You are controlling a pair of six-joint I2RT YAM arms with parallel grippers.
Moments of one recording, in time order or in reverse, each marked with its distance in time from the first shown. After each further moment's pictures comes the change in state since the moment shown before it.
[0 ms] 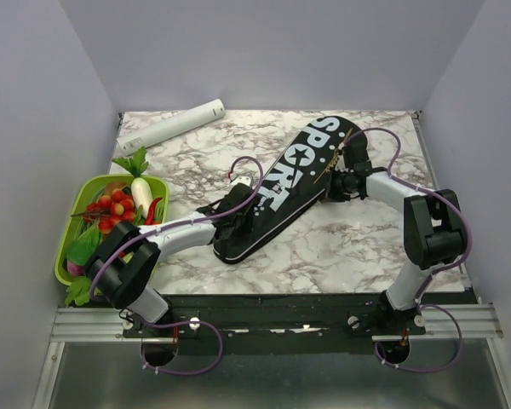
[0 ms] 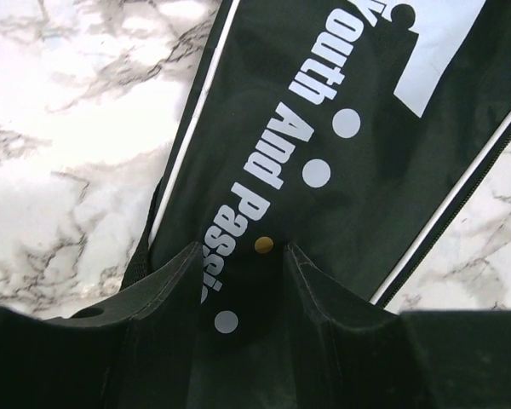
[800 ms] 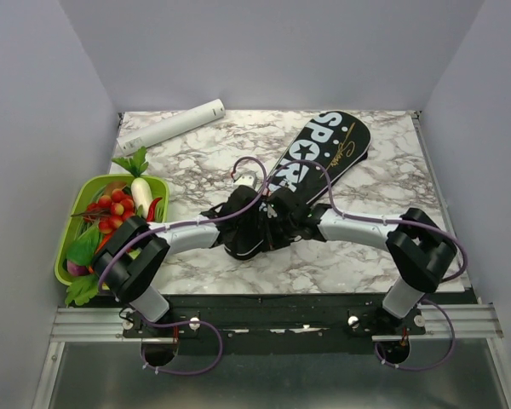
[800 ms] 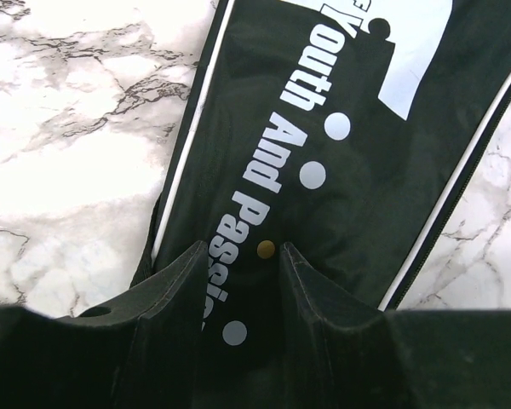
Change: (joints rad) left arm -0.017 0.063 -0.039 0.245 0.008 -0.012; right arm 0.657 -0.077 -0.100 0.055 0.012 0.171
